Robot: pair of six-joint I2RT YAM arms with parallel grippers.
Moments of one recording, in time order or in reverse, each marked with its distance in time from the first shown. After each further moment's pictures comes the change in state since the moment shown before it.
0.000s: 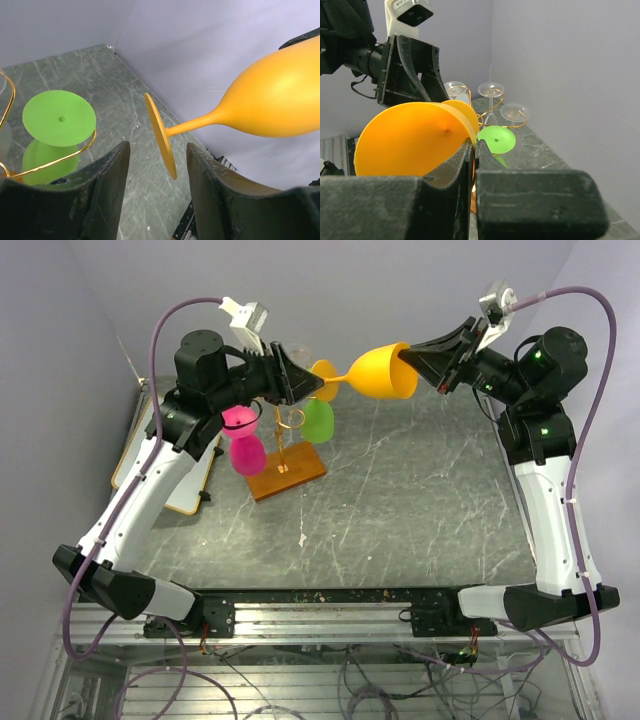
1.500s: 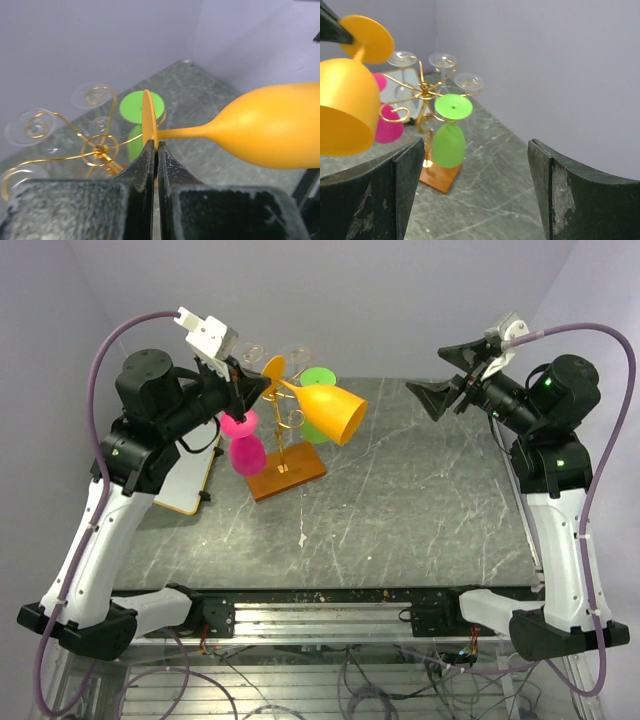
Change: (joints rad) left arm 0.052 -0.207 -0.019 -0.156 -0.151 0.414; right arm -0.020 -0.138 -0.101 -0.145 0.171 -0.237
